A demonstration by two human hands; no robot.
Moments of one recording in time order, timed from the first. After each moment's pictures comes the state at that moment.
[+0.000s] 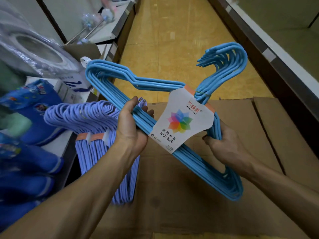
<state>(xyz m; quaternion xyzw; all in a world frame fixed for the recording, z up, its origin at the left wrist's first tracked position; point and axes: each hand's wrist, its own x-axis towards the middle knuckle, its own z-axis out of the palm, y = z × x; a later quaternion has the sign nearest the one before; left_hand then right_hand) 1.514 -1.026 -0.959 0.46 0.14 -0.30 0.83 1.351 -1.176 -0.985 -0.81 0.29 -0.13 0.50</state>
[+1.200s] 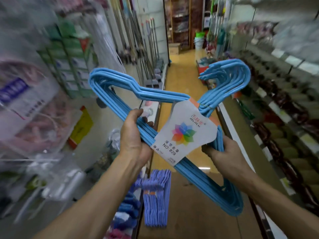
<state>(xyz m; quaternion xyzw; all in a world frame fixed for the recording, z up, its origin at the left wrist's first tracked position) 1.357 -0.910 -0.166 0.43 0.05 -0.19 0.88 1.216 -1.070 -0.223 -0.76 0.19 -0.22 0.59</state>
